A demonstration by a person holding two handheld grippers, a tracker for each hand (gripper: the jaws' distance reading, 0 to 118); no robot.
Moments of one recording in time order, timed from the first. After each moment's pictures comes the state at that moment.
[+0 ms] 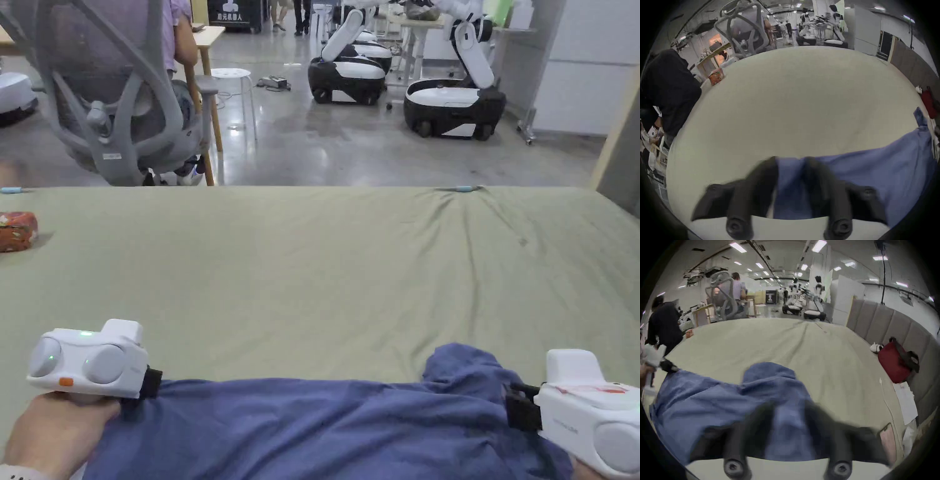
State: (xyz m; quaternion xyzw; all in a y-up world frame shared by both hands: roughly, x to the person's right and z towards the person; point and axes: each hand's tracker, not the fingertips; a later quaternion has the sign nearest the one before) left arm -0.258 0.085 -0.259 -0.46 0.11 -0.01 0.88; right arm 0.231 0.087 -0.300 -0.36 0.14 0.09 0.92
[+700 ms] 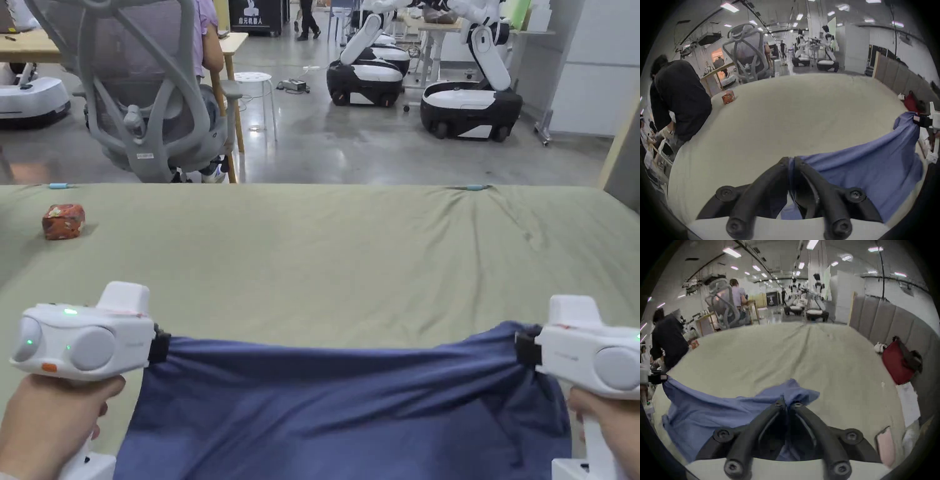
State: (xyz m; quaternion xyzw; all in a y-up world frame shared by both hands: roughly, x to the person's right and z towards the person) left arm -0.245 0.180 -0.132 -0.36 0.08 0.00 0.93; right arm 0.236 0.163 -0.237 -0.31 0.18 0.06 0.93
